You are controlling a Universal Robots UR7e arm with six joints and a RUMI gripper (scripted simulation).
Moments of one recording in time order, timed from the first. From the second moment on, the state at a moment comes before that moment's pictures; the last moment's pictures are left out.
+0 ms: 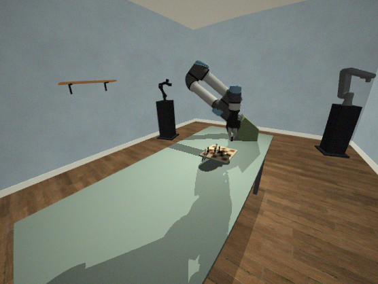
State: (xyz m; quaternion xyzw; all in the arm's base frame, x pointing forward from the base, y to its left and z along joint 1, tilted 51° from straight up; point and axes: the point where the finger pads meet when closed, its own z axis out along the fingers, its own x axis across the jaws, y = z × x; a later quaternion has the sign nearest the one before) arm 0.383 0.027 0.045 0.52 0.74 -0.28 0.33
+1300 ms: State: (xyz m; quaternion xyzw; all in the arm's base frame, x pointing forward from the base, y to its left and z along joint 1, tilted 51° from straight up) arm 0.324 -0.039 0.109 0.68 0.59 -0.20 0.38
